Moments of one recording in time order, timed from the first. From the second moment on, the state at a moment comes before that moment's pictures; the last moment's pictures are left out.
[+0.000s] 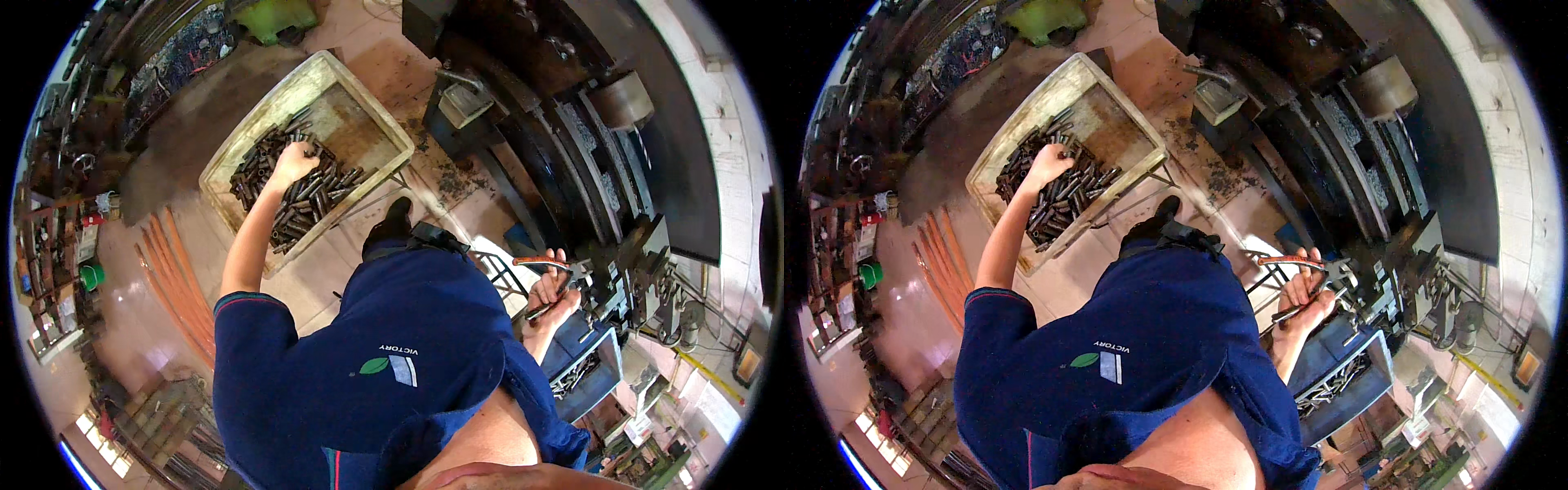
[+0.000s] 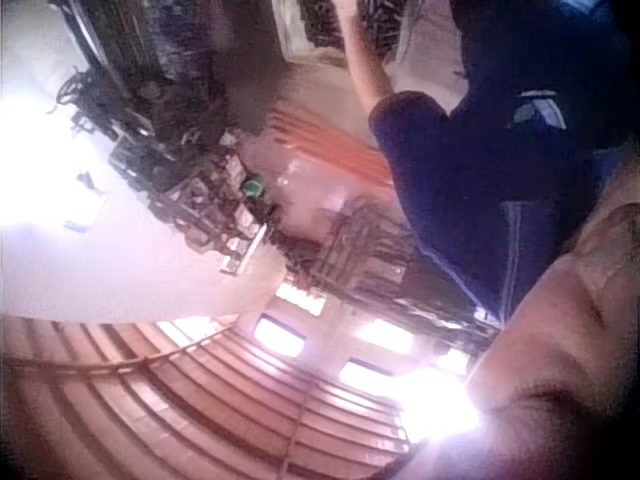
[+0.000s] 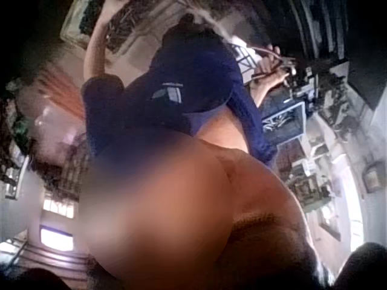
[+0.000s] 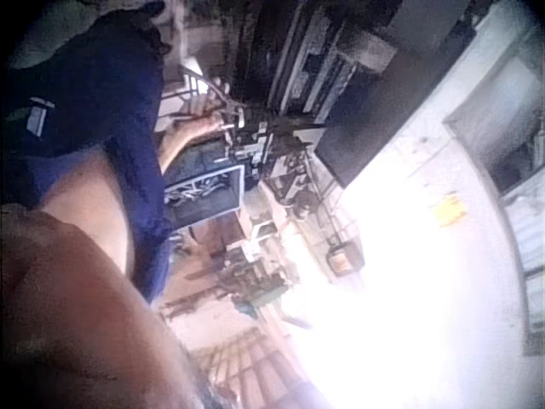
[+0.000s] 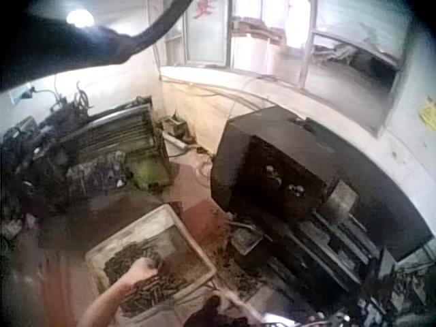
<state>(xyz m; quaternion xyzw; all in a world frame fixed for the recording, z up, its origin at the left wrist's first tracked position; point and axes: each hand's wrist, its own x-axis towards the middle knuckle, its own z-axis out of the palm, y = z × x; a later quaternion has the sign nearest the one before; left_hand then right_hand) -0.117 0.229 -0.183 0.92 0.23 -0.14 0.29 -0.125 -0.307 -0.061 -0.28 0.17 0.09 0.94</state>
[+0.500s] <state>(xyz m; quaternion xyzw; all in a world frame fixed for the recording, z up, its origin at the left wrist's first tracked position) -0.073 0.206 -0.270 0.92 0.08 -0.37 0.07 -0.117 -0.237 -0.055 -0.32 0.24 0.11 0.91</state>
